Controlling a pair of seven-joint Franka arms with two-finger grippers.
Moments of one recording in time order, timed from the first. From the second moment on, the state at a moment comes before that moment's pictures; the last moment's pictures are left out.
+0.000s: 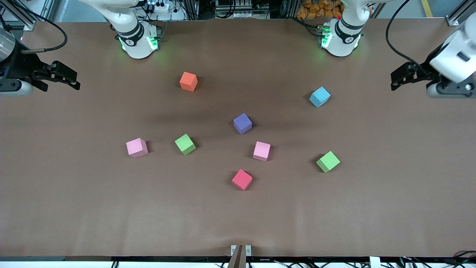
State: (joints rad) left arm 0.00 0.03 -0.14 -1.53 0.02 1.46 -0.08; right arm -0.08 -0.05 0.14 -1.57 0.05 1.47 0.05
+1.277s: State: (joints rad) left arm -0.30 0.37 0.04 -1.53 -0.09 1.70 -0.34; right arm 0.22 0.28 0.15 -1.61 0.09 1.78 0.07
